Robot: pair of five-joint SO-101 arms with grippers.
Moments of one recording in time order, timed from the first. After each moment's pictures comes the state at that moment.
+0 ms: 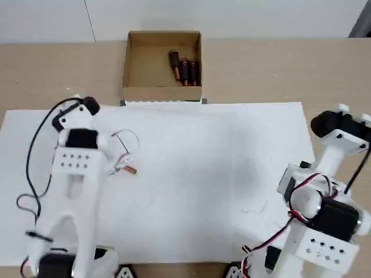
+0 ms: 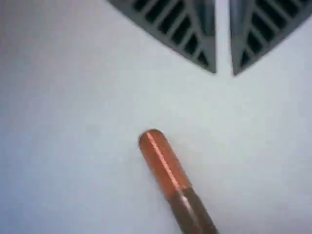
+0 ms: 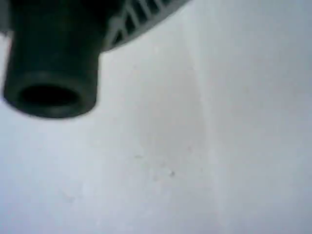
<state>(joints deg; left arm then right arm) -1.4 -18.8 29.5 85.1 44.3 18.1 -58.2 31.6 93.0 -5.1</state>
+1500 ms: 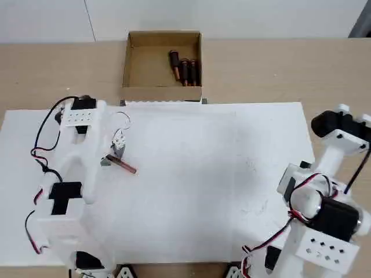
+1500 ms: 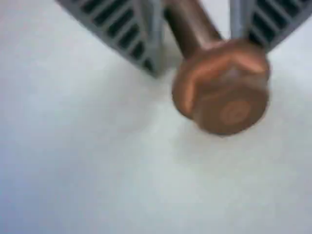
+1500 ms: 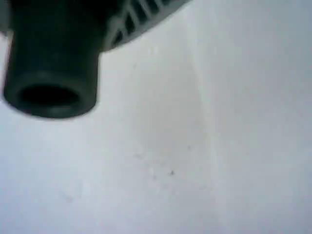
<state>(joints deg) -7.3 19.5 7.0 80.6 44.7 18.1 -58.2 31.6 93.0 -5.4</state>
